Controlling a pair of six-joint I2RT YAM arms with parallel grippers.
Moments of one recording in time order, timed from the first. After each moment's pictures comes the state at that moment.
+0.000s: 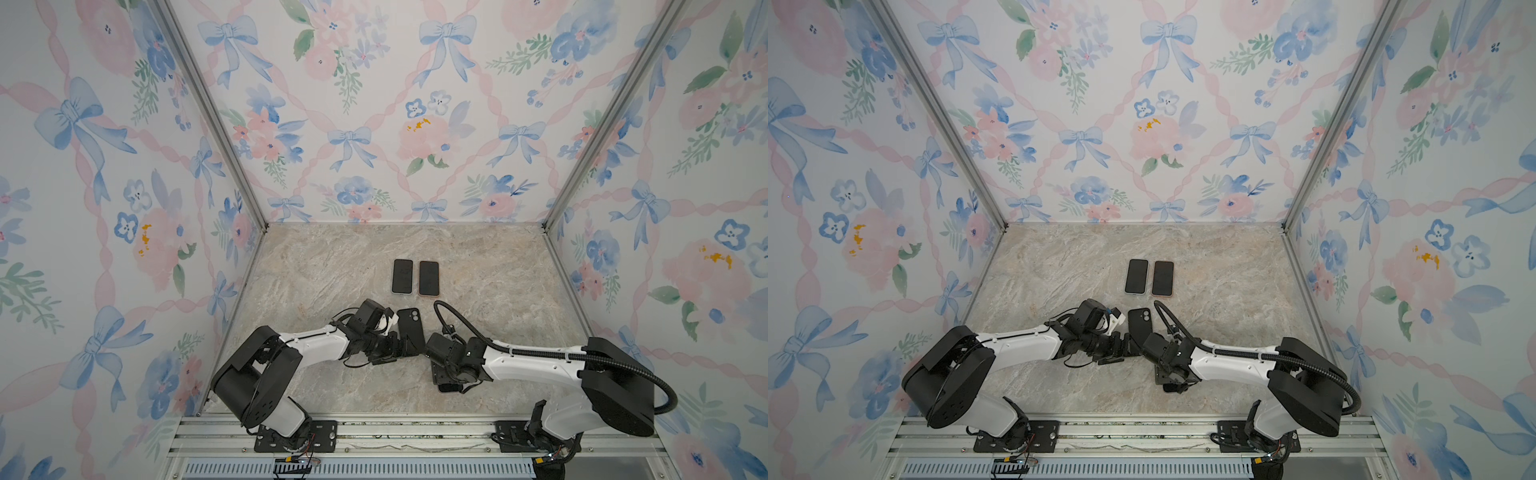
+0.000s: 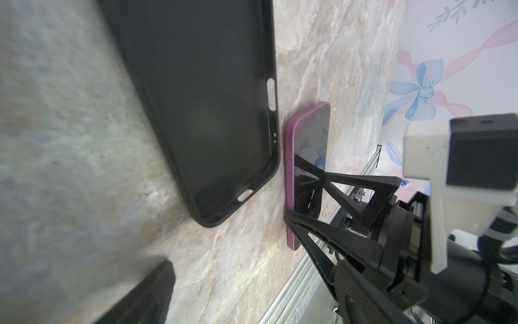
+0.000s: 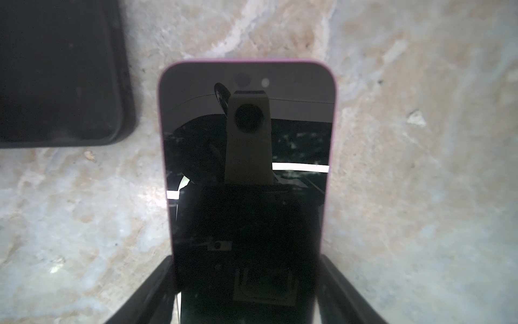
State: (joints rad) left arm -0.66 1.53 0.63 -0.07 0.62 -0.76; right arm 1.06 1.48 0.74 -0.62 0.22 0.94
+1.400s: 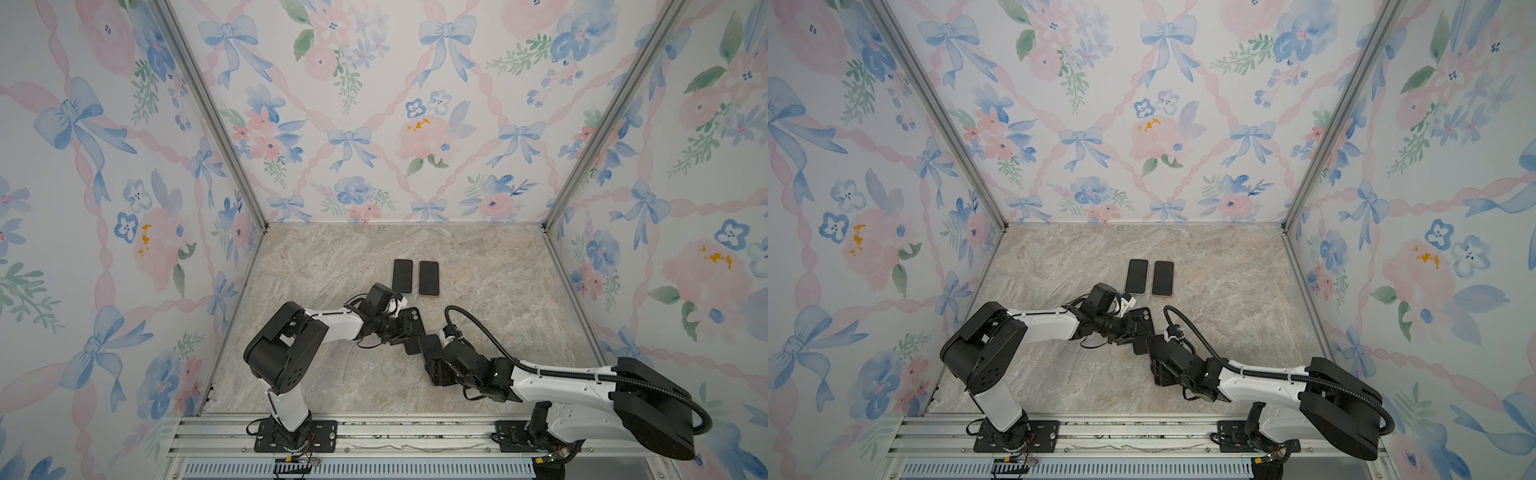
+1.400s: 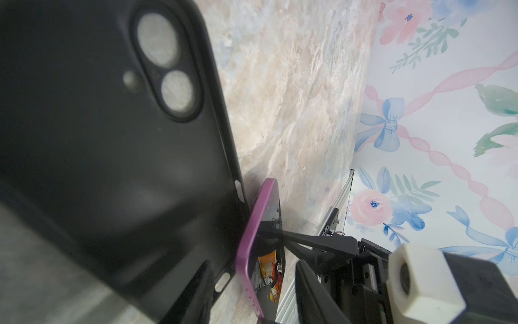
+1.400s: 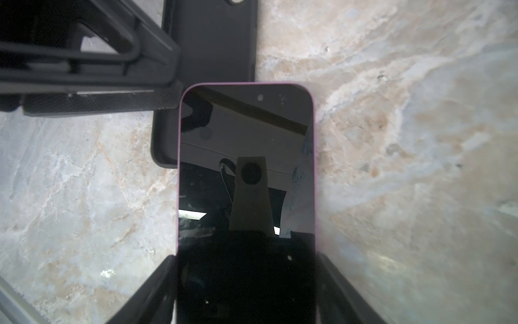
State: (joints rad) left arm -0.63 1.76 0.83 0.04 0.68 -0.81; right arm 1.06 1.27 0.44 -0.10 0.19 0.80
